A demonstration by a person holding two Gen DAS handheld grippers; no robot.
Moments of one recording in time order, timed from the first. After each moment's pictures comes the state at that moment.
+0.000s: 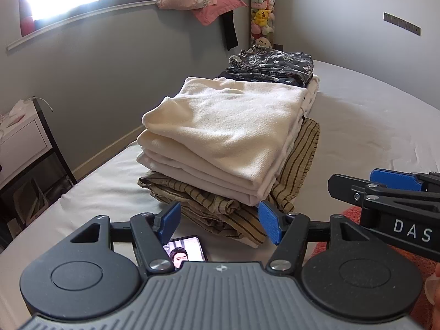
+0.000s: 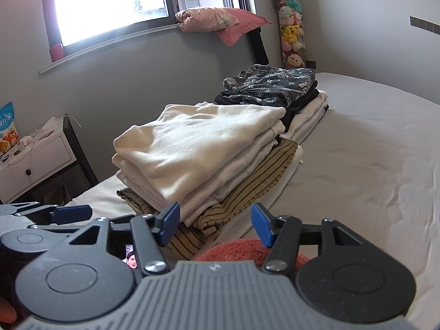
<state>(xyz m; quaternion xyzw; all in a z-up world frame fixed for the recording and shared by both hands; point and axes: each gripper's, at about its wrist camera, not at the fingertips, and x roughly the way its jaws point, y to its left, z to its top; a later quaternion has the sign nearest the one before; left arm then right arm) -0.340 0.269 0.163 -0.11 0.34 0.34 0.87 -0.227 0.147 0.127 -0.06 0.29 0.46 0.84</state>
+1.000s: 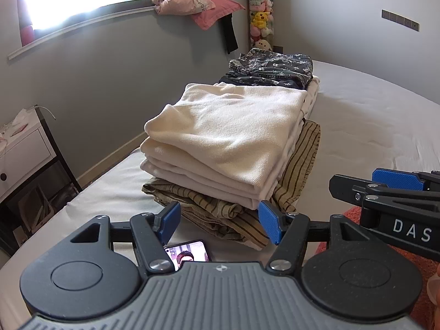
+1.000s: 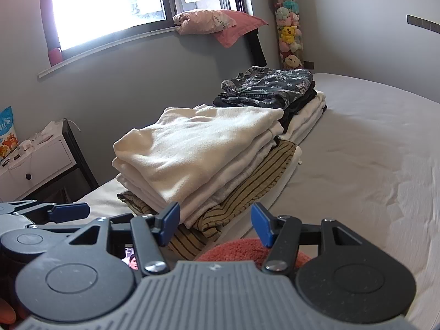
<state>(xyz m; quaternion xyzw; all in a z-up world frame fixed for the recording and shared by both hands) -0.339 0.267 0.168 -0.09 0.34 0.34 0.87 -0.228 0.144 0.129 -0.05 0.29 0.45 0.84</state>
